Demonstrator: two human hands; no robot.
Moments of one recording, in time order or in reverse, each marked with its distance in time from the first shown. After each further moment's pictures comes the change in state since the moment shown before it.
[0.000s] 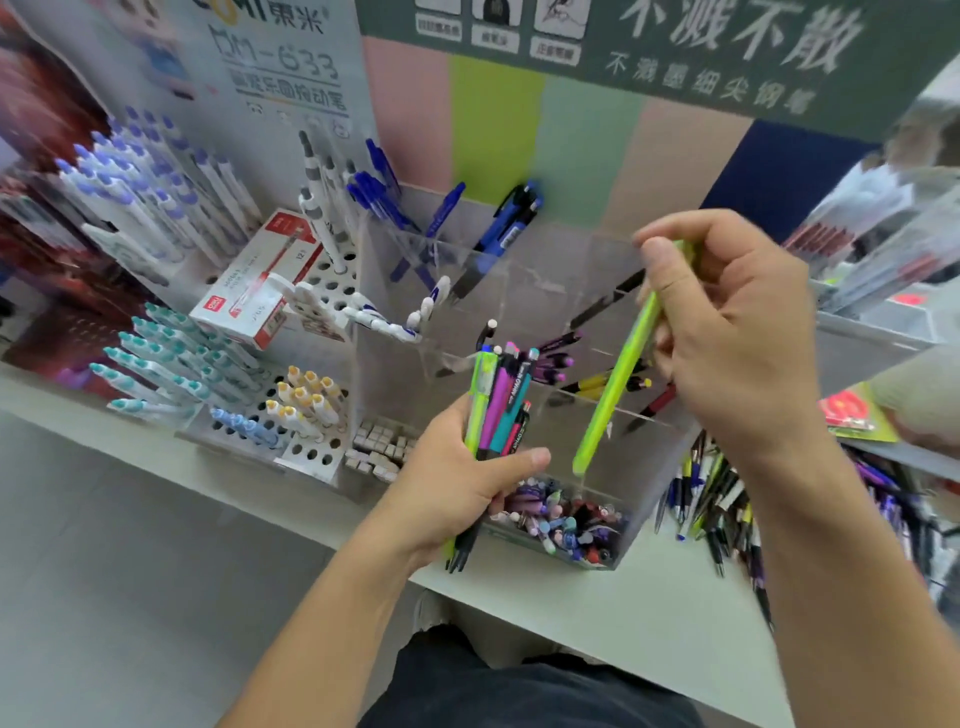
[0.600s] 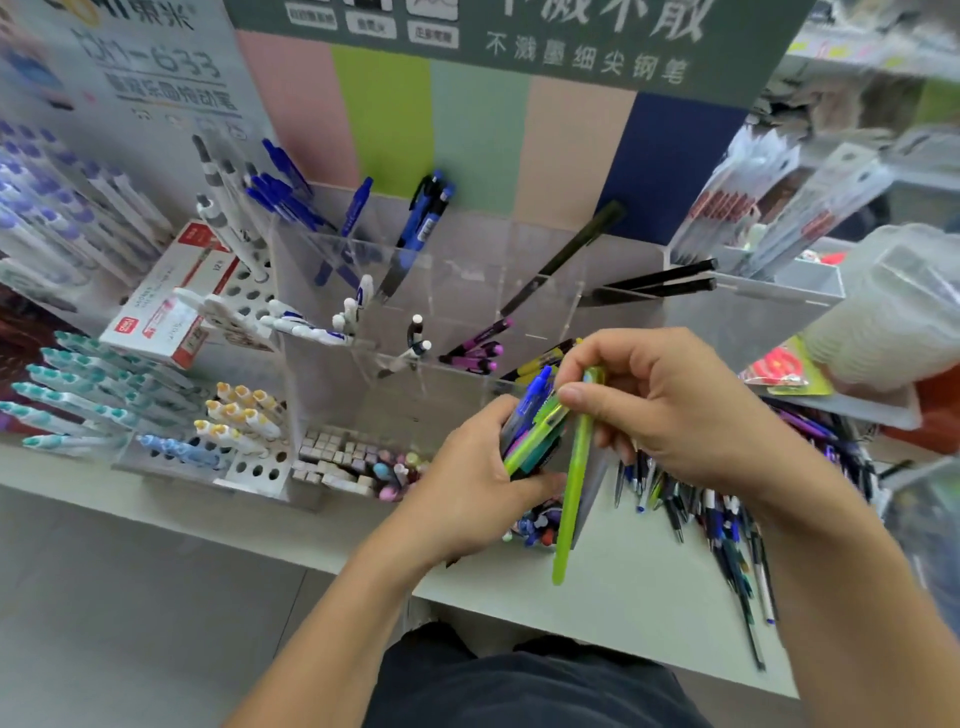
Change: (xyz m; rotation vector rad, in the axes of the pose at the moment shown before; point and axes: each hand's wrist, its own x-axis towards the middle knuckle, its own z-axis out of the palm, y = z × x) left_hand 0.011 -0.001 0.049 0.416 -0.191 0.190; right_hand -0.033 0.023 -0.048 -0.179 -0.518 0.181
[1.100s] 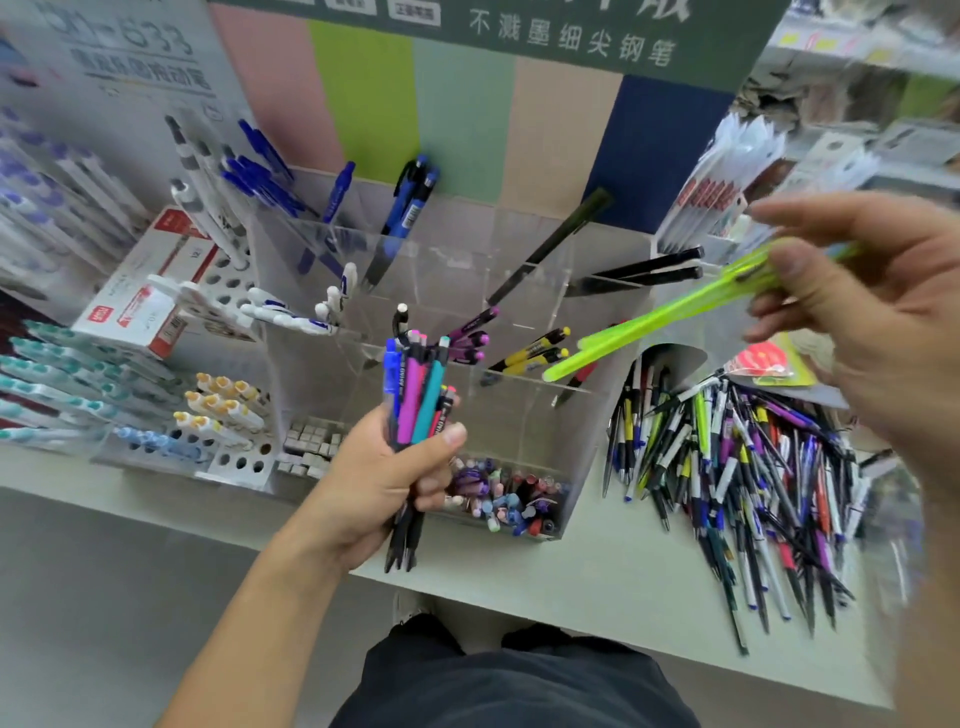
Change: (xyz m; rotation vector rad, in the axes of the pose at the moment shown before) left_hand -0.017 -0.033 -0.032 -0.727 0.099 -0.138; right_hand -0.036 -0.014 -0.068 0.051 0.538 -0.162
